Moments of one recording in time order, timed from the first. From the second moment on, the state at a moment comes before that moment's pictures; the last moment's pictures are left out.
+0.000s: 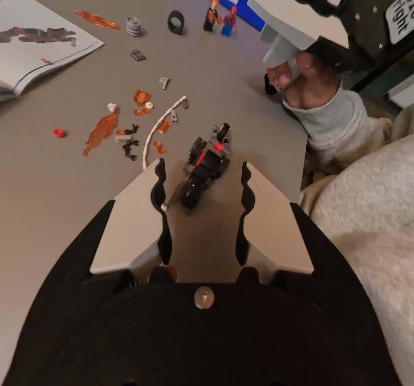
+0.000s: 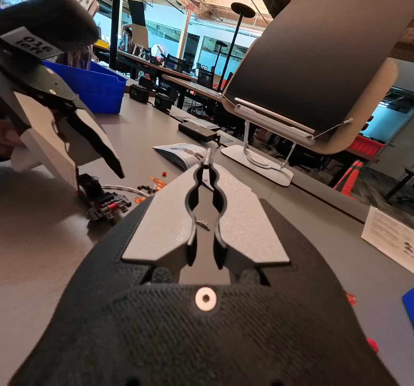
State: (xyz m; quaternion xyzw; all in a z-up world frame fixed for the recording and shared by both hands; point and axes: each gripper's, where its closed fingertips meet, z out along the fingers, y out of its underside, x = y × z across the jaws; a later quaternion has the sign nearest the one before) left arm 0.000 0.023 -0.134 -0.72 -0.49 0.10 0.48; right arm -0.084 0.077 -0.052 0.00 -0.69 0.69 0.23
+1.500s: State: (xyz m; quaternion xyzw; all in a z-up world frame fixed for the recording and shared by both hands) left arm 0.015 0.017 -0.136 -0.66 -0.62 0.00 0.42; right arm -0.076 0.084 -0.043 0.00 -0.67 0.72 0.18
